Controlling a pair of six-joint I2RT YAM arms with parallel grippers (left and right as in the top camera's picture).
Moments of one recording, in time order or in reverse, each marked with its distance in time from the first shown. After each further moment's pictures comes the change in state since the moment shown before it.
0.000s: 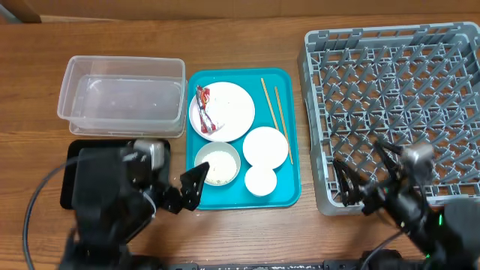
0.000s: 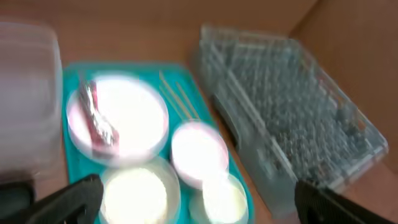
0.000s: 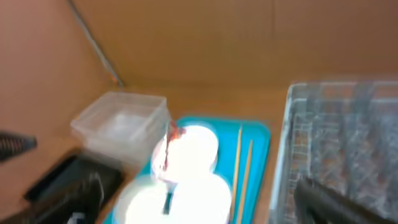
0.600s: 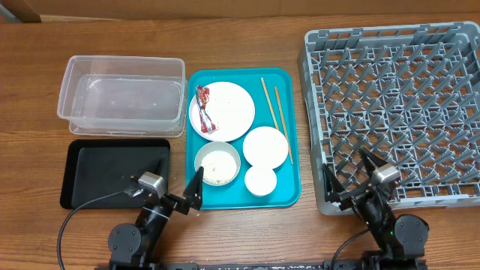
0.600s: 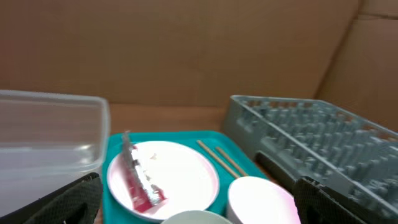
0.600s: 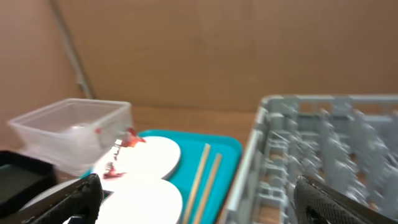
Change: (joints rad) left arm 0.000 -0.603 -0.836 0.815 -0.155 0.003; right arm -0.001 -0.471 -0.828 0.717 0.068 -0.026
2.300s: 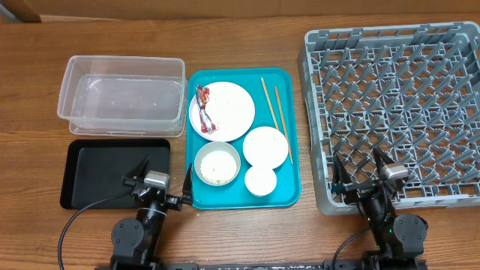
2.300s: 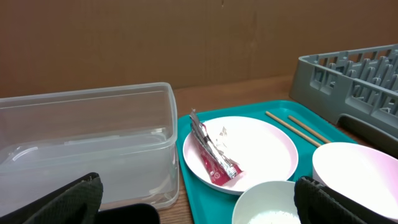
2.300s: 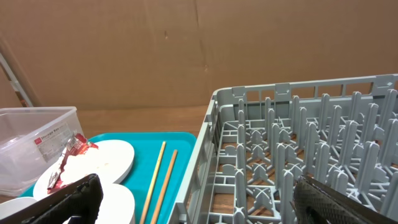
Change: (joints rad) left arm 0.000 0.000 0.000 -0.116 -0.217 0.293; right arm 0.000 0.000 0.000 -0.054 0.210 0.000
